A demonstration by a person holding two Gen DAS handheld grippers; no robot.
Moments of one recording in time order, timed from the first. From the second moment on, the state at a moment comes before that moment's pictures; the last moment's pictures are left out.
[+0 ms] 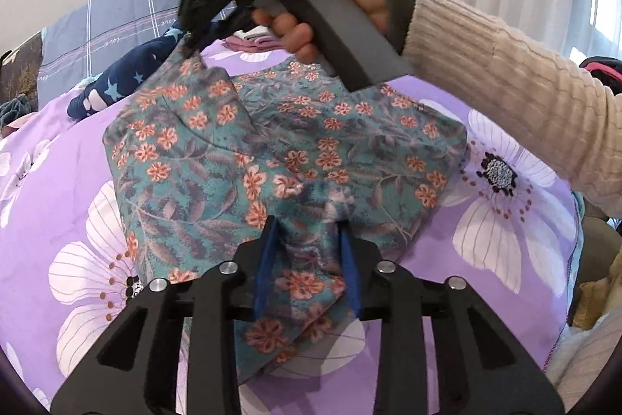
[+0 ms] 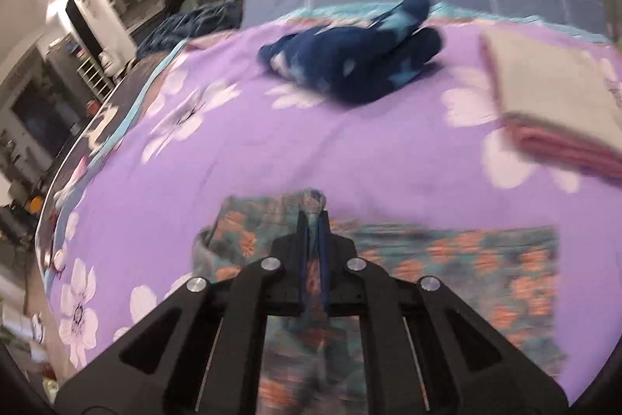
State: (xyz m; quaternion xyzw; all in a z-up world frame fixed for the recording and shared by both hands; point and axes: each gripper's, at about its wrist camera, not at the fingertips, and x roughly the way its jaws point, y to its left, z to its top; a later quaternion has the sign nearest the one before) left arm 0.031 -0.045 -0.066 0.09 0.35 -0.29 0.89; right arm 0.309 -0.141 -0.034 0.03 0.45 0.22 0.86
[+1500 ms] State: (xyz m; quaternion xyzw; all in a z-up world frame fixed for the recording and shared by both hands) left arm 0.235 -0.068 -0.036 0.05 0.47 -0.19 0.86; right arm 0.095 -0.200 -0.121 0.29 0.49 0.29 0.77
